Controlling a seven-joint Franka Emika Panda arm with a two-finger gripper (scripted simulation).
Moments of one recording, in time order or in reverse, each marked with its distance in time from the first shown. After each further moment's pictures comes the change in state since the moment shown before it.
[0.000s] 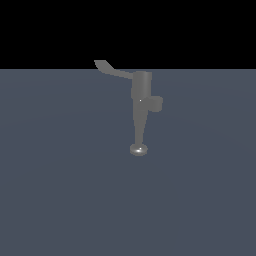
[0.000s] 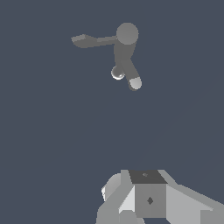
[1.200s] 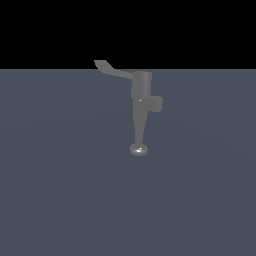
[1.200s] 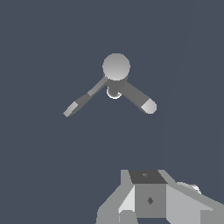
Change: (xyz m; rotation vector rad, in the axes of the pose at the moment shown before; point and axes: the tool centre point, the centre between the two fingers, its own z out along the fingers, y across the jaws) arm 0.112 -0.033 0.047 0.039 -0.017 0.523
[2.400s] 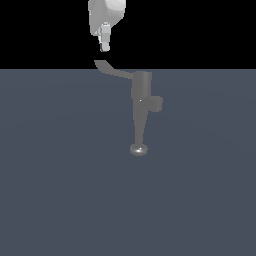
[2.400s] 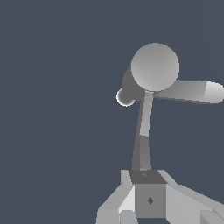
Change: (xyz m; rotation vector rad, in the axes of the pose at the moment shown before) arm 0.068 -0.086 0.093 -0.003 -0.001 0.563
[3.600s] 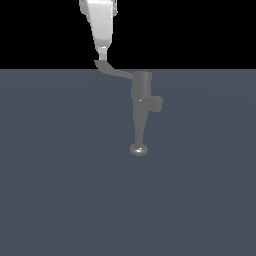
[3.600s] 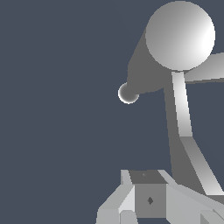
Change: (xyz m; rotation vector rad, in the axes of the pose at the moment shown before) arm -0.001 -0.023 0.040 -0.002 0.011 0.186
